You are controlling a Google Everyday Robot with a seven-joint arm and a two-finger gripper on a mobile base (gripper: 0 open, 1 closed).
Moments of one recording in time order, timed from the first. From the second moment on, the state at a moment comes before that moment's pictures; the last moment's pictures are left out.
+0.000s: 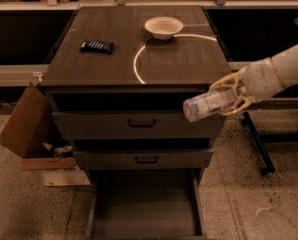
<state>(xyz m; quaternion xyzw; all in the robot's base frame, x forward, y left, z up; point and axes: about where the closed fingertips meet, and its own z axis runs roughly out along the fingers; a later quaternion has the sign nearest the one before) 0.571 -0.208 0.822 -0.81 0.42 0.09 0.39</state>
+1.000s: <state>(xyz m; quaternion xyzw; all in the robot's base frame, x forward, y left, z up) 0.600 -0.215 0.919 -0.81 0.41 0.01 0.42</state>
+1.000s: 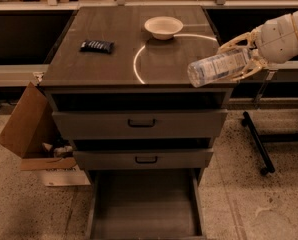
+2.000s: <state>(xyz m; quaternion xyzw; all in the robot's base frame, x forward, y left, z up) 0.636 -0.173 0.964 -0.77 0.45 0.04 0.44</state>
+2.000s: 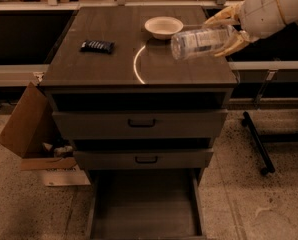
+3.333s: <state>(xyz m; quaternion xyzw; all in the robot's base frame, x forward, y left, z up) 0.686 -0.135 0.923 -0.71 0.56 0.13 0.41</state>
